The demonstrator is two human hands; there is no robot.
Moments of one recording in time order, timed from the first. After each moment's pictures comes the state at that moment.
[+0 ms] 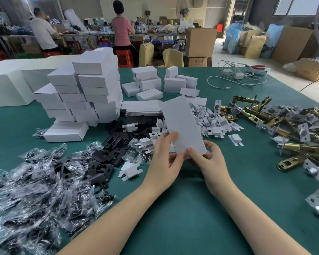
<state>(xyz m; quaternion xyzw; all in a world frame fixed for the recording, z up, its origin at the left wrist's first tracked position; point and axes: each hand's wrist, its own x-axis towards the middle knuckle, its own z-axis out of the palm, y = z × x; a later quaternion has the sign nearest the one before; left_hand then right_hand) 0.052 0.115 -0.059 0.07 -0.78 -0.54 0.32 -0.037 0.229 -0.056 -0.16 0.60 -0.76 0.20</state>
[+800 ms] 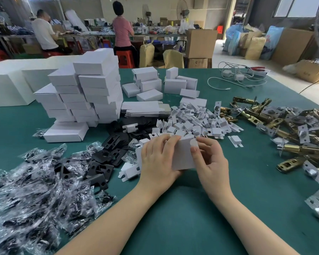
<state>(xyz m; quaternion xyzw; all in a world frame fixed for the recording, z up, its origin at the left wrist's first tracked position) 0.054 0.107 -0.060 0.14 -0.90 -0.10 0.40 -0.019 0.234 -0.050 -0.32 0.66 -0.68 -0.04</state>
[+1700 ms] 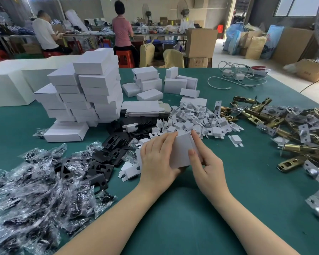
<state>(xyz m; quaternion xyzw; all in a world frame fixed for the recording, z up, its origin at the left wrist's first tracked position) 0.057 0.108 -0.054 0.14 -0.89 -0.16 0.39 -0.016 0.234 -0.052 -0.39 0.69 -0.61 -0.03</state>
